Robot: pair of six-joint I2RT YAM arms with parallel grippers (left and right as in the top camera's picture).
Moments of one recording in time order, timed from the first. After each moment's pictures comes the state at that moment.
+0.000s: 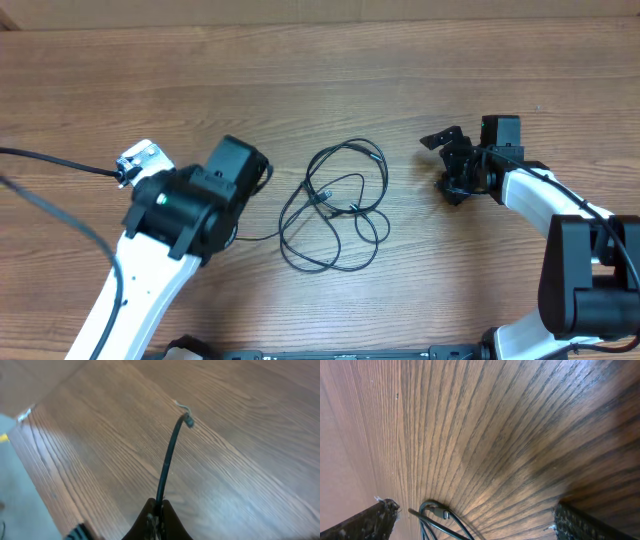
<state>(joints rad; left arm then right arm) -0.46 1.28 1.40 -1.60 -0.77 -1.22 -0.02 1.75 0.88 -0.20 -0.40 1.10</state>
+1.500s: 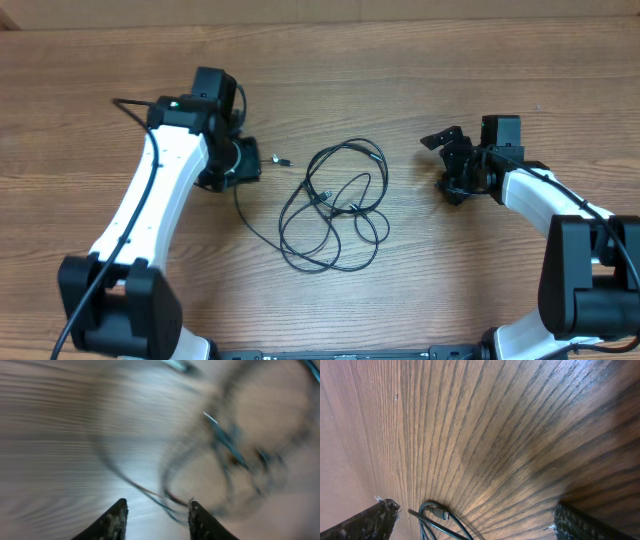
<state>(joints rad) -0.17 1.71 1.43 -1.19 0.24 -0.26 -0.02 1.75 0.88 -0.20 -0.39 1.10</state>
